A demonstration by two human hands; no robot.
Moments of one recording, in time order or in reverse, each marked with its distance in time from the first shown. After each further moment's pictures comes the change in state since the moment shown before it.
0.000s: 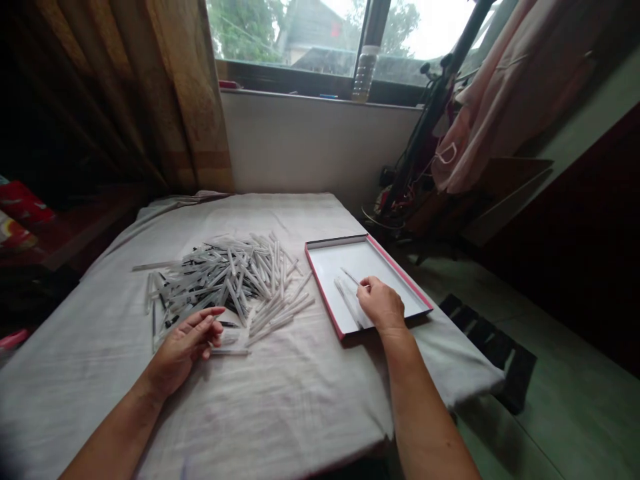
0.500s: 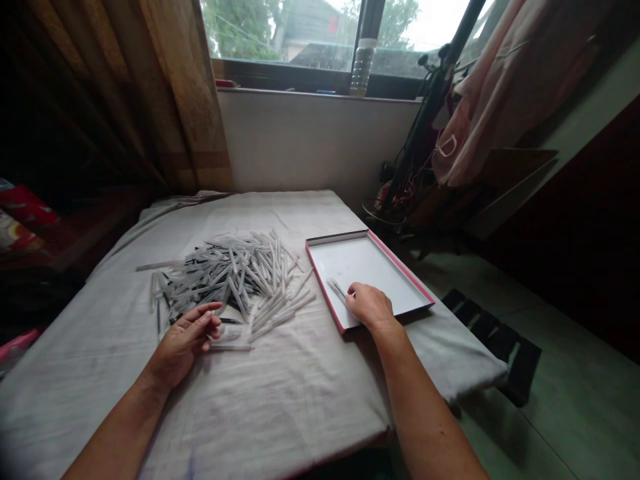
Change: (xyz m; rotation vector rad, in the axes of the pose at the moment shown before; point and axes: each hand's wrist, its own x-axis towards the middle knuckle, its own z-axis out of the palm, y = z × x) left_hand 0.002 0.003 -0.003 -0.012 0.056 0.017; right_hand -0.012 -0.019 0.008 -0.248 -0.218 -0.107
